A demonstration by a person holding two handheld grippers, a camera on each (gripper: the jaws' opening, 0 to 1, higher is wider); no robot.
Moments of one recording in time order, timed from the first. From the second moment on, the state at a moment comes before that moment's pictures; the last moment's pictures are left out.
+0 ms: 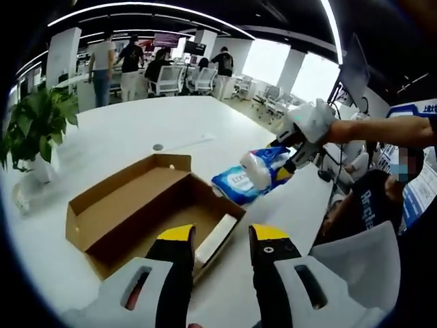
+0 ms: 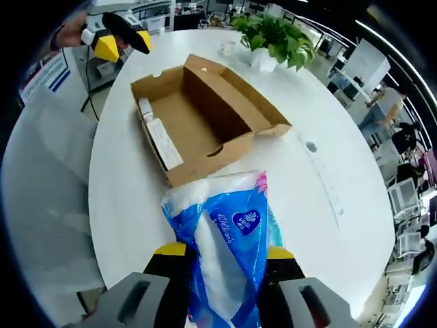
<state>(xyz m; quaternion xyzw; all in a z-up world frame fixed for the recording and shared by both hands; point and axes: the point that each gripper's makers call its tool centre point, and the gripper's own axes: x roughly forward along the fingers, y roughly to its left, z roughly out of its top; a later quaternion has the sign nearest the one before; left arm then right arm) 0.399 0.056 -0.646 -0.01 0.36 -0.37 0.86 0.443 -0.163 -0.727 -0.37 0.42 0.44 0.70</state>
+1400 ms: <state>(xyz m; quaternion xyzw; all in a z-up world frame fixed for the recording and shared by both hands) 0.392 -0.013 -0.657 0.00 0.38 -0.39 0.84 0.422 -0.312 -0.781 -0.35 0.48 0.40 0.69</state>
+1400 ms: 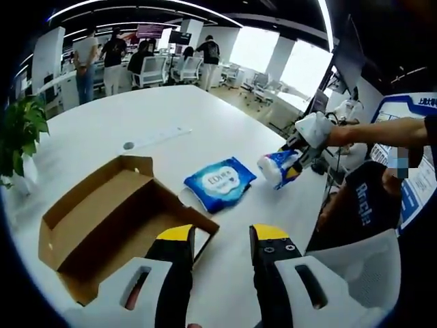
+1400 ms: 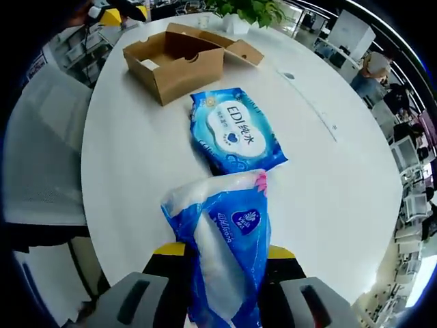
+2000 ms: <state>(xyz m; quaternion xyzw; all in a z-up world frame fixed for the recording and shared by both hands) 0.409 0.001 -0.663 -0.01 0.38 -0.36 0.85 0.469 -0.329 -0.804 -0.39 0.48 0.43 0.66</state>
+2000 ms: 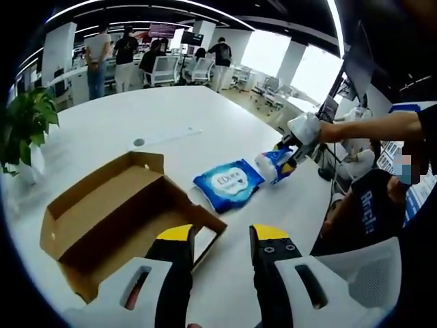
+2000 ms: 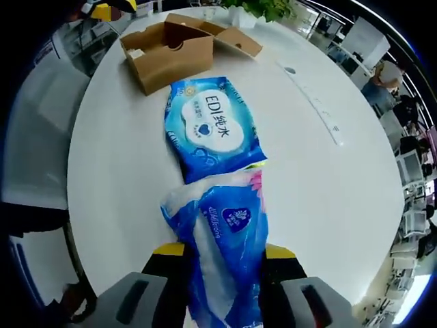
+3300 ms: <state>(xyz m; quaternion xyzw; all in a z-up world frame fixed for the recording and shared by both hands) 0.406 0.028 -0.665 -0.01 0.38 -0.34 0.86 0.488 -0.330 -0.805 -0.42 0.47 0.43 0.64</state>
